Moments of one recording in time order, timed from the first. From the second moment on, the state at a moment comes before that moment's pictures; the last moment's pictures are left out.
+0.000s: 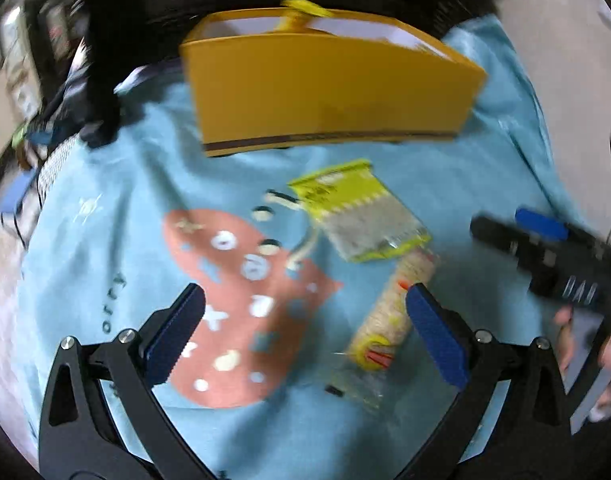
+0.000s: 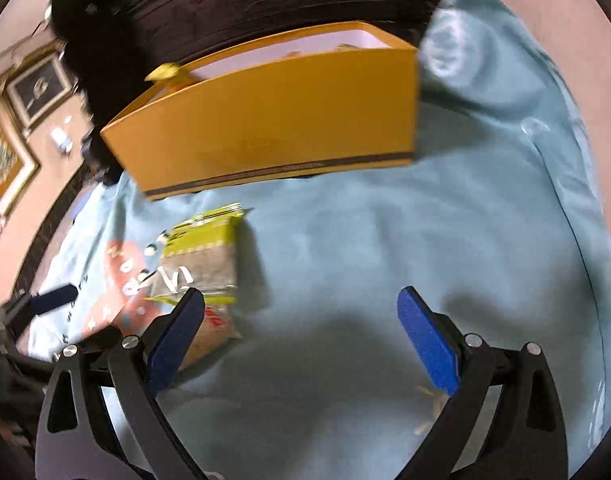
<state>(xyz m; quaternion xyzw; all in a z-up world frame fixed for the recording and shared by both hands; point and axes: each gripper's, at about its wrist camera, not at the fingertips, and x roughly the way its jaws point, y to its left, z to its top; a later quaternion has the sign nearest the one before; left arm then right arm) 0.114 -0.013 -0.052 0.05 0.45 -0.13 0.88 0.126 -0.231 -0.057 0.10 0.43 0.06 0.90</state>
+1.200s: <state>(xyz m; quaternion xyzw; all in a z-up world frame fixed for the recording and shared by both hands) 0.096 0.018 -0.083 0.00 0.46 -0.19 0.87 0.205 -0.132 -0.085 0.10 0.52 0.08 0.84</state>
